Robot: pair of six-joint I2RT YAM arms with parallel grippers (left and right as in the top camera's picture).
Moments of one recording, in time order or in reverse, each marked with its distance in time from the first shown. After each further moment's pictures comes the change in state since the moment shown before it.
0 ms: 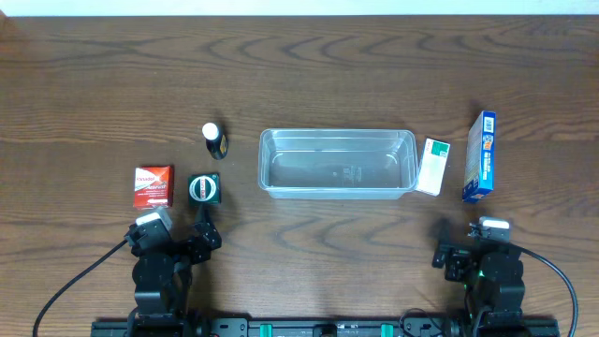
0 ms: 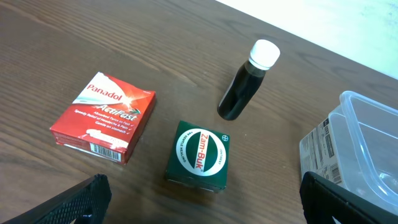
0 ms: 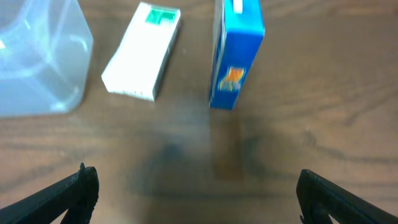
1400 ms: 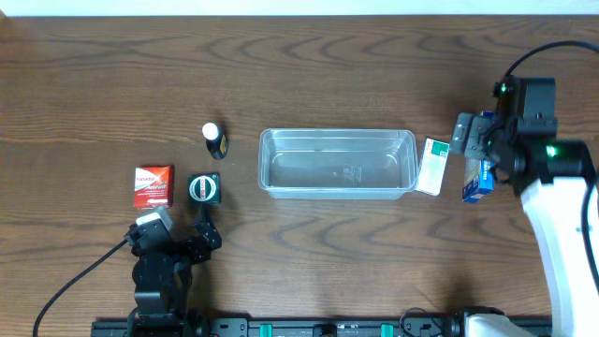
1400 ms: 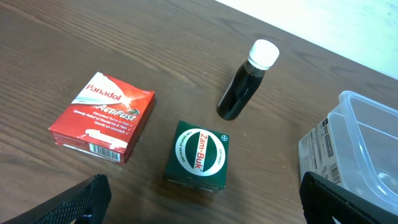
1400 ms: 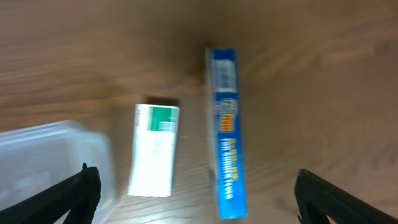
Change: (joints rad) left arm 0.000 0.000 0.000 0.001 0.003 0.000; right arm -0.059 1.321 1.031 -0.090 -0.002 0.119
